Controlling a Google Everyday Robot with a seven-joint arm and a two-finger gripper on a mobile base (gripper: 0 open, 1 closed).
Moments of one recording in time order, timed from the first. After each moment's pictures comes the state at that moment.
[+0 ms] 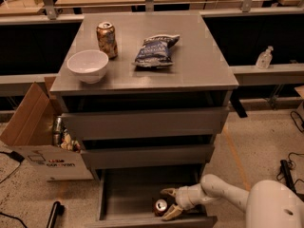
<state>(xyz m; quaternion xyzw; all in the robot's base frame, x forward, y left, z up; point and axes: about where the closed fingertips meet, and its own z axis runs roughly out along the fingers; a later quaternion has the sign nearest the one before) 0.504 -0.068 0.213 -0.62 0.64 0.33 0.32</state>
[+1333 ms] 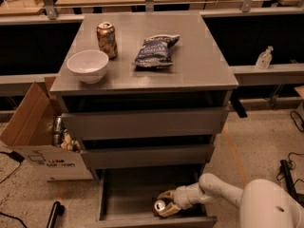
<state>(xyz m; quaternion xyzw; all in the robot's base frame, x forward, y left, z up) 0.502 -0.059 0.205 -0.62 0.63 0.35 0.31</state>
